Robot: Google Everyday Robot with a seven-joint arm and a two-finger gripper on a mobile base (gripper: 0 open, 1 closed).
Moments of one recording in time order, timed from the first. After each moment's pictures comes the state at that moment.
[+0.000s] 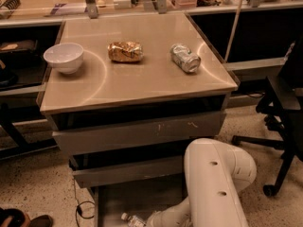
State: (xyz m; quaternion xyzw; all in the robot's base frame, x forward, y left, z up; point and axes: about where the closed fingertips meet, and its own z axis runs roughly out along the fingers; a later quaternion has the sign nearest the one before) arm 0.392 0.041 0.141 -0.37 0.88 0.25 0.16
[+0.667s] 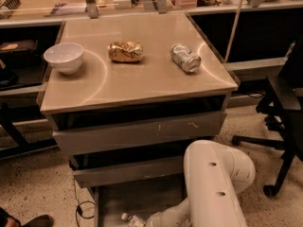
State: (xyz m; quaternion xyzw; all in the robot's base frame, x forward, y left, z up) arm 0.391 0.043 0.131 -0.37 0.88 0.26 0.15
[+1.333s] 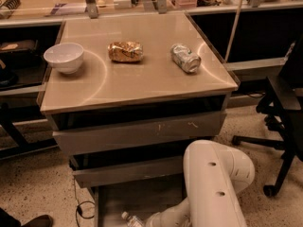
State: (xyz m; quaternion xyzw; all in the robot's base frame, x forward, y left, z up) arm 0.391 0.043 0.131 -0.37 0.88 0.26 0.15
